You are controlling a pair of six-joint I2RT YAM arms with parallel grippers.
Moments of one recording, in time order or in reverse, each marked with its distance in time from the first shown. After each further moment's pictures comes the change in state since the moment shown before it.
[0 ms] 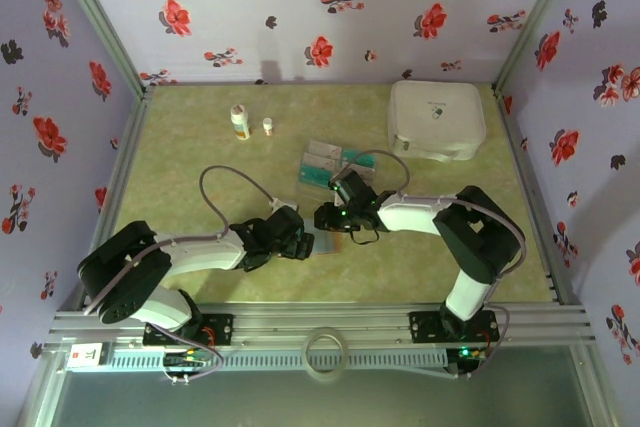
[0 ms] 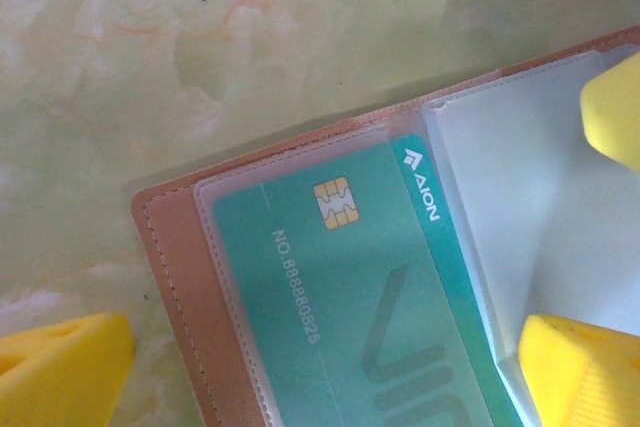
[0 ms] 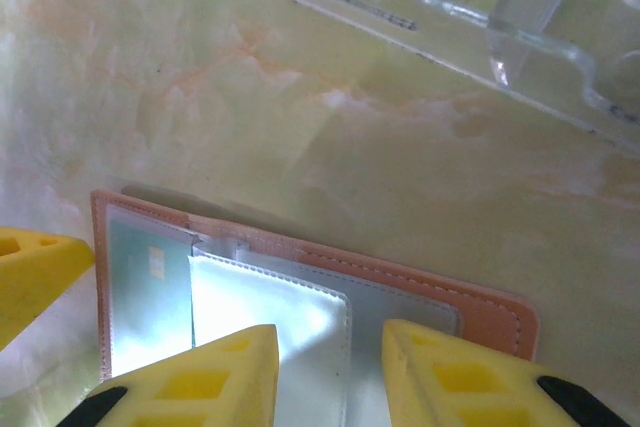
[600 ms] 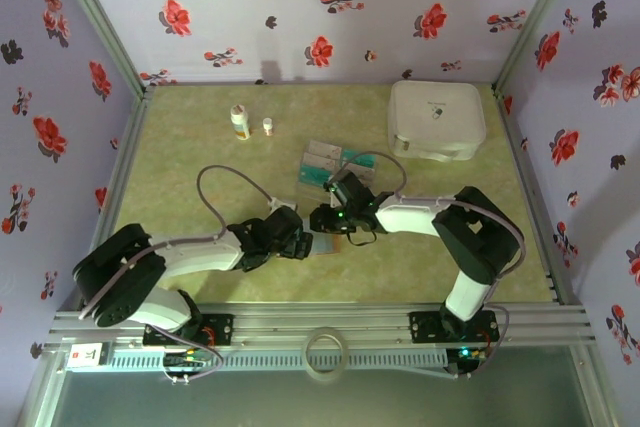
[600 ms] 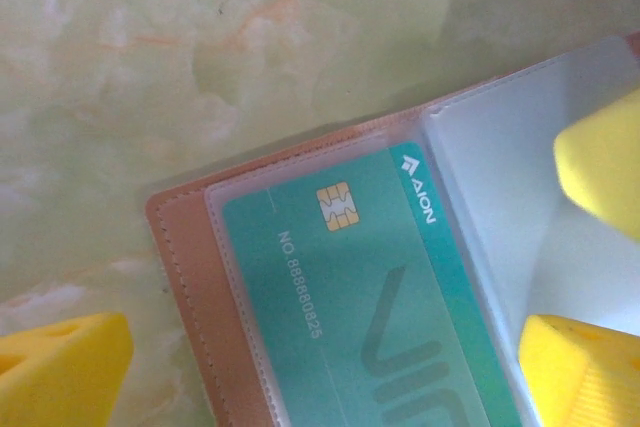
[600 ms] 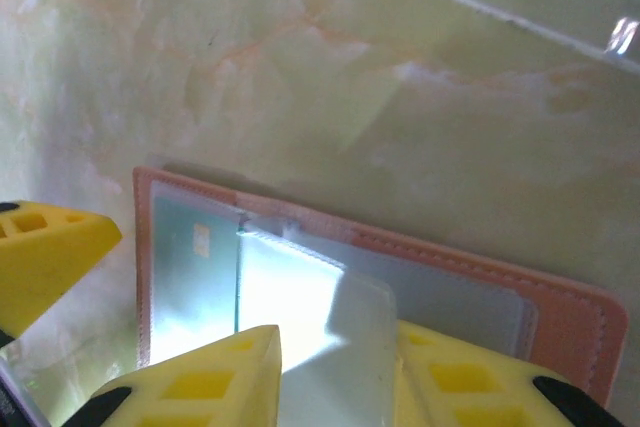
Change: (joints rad) left arm 0.000 -0.051 -0.002 -0.027 -0.019 0.000; right arm 0.030 -0.008 0.007 0.005 -0.039 0.011
